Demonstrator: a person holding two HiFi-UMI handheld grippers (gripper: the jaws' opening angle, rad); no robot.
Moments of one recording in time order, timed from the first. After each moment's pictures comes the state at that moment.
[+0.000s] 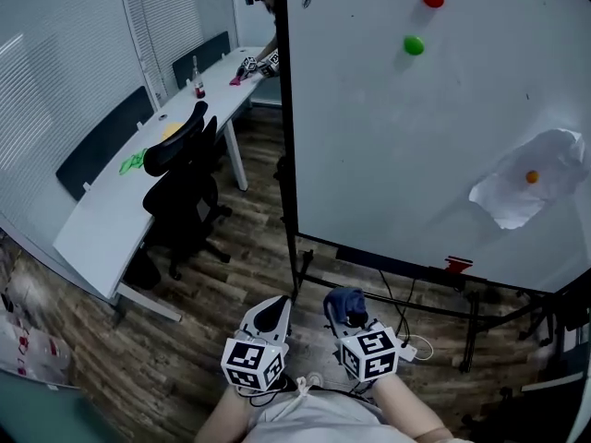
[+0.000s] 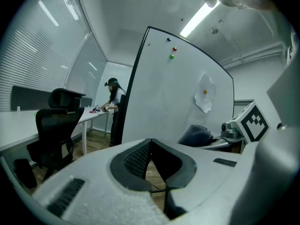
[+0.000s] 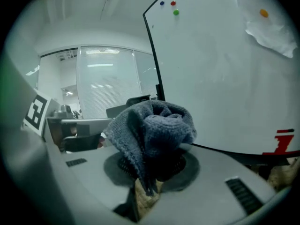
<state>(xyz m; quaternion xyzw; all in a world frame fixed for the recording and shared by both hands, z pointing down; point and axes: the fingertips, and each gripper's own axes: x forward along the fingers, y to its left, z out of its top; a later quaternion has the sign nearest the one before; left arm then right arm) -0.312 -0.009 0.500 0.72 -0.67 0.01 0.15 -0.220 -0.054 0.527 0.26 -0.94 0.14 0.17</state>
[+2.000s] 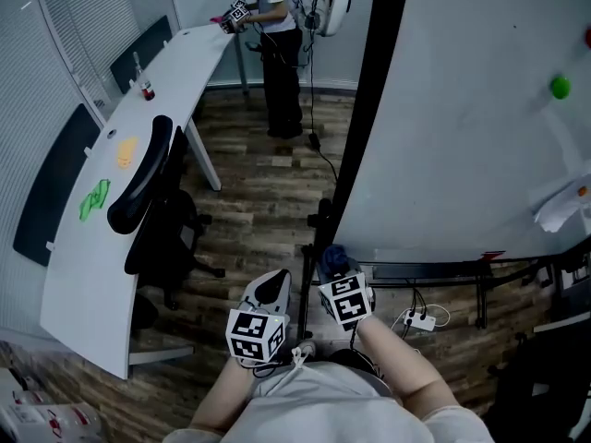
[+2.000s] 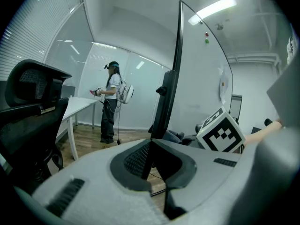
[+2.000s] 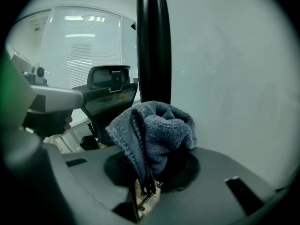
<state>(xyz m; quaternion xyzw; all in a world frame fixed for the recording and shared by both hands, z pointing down) -0.487 -0.161 0.563 0.79 -0.58 0.07 0.18 -0.418 -0.223 0.630 0.35 -0.88 0.13 0.29</state>
